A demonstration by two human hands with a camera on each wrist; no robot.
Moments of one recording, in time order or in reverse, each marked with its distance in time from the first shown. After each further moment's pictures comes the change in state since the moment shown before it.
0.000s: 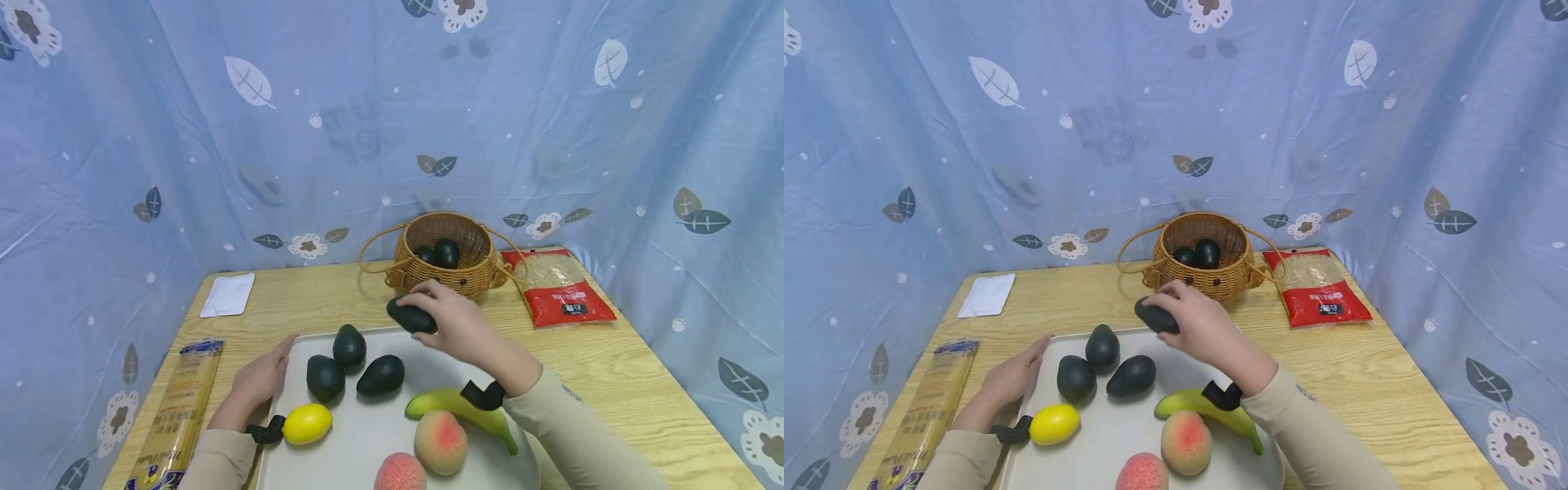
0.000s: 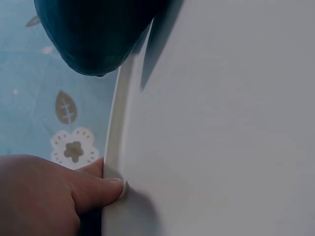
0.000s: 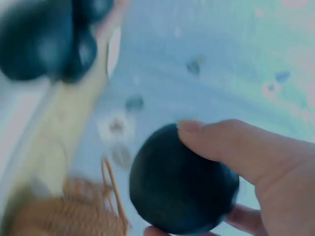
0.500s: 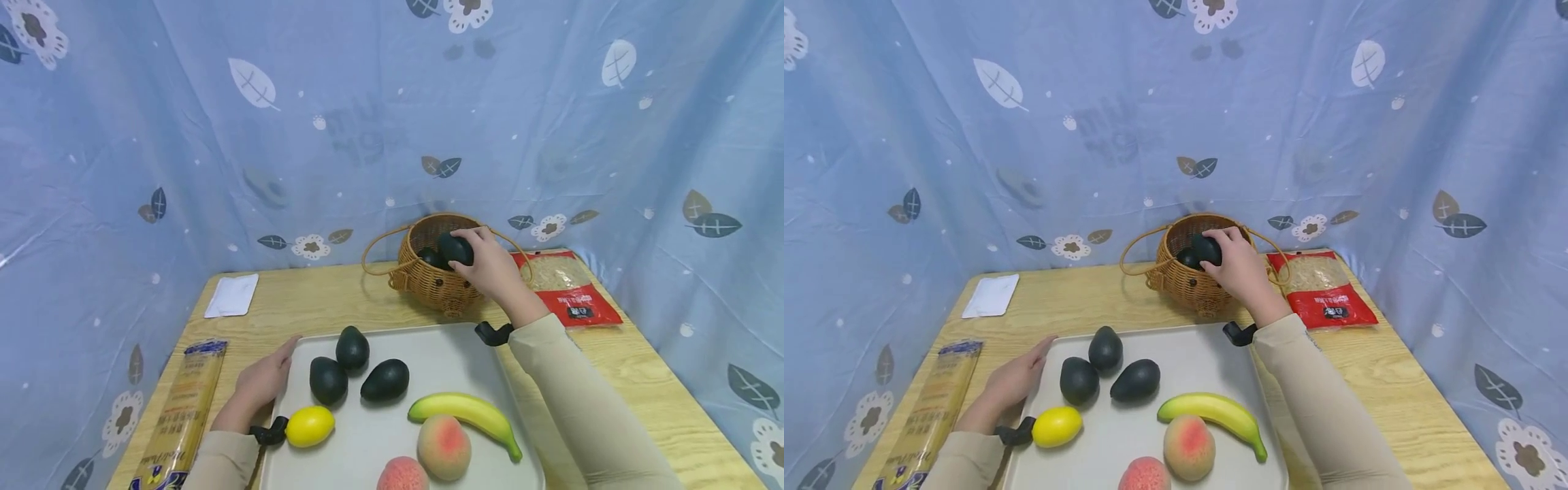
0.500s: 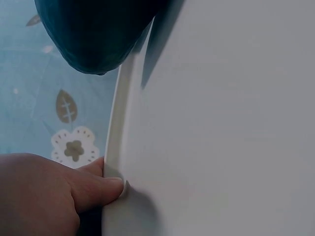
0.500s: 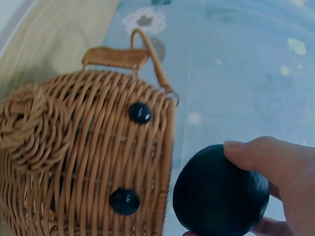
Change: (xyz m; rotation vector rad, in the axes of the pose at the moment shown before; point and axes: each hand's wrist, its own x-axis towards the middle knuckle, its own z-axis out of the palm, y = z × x) left_hand -0.001 0.002 0.000 0.011 0.014 -0.018; right_hand 0.043 0.097 -0.026 0.039 0.121 0.401
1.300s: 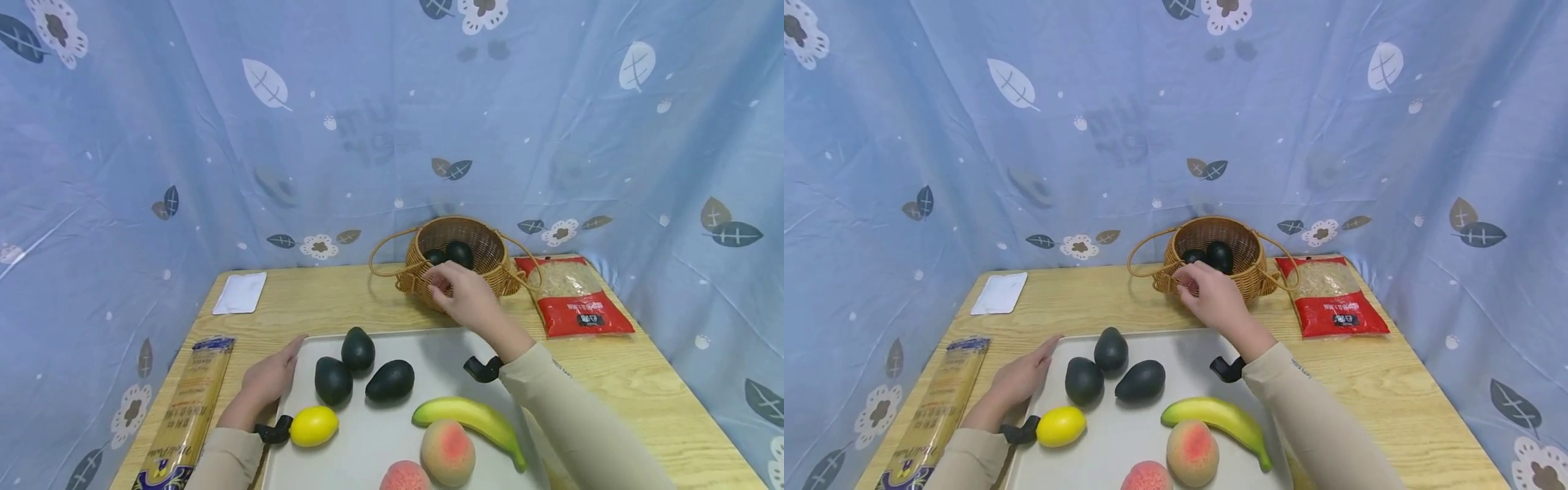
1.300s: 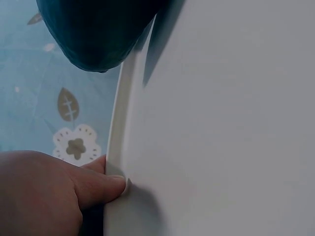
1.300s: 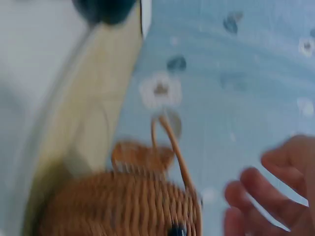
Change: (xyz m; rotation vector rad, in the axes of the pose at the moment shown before) left_hand 0.004 -0.003 0.005 -0.004 0.013 -0.024; right_hand -0.027 -0.035 0.041 0.112 0.035 -0.259
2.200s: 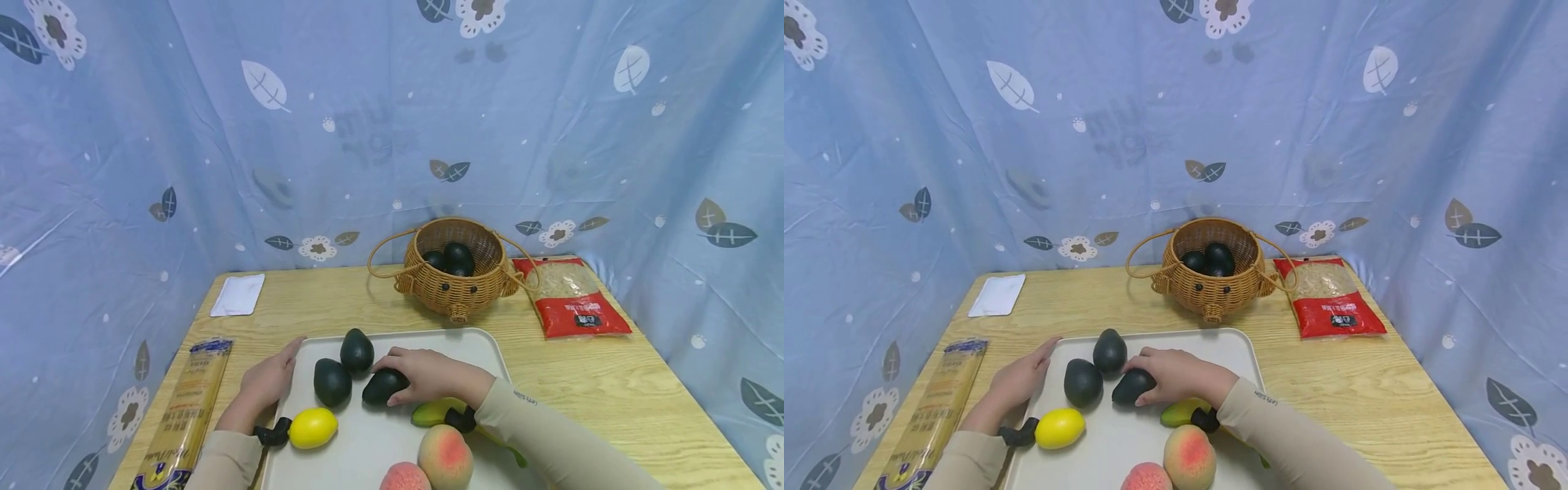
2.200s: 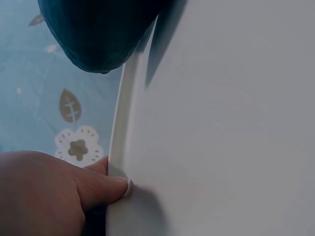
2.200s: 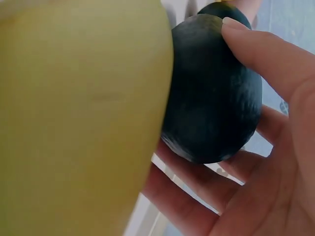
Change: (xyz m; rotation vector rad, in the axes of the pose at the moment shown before) left_hand -0.003 0.004 -0.003 -0.009 -0.003 0.004; right_hand -0.049 -0.034 0.082 0.030 -0.733 -0.168
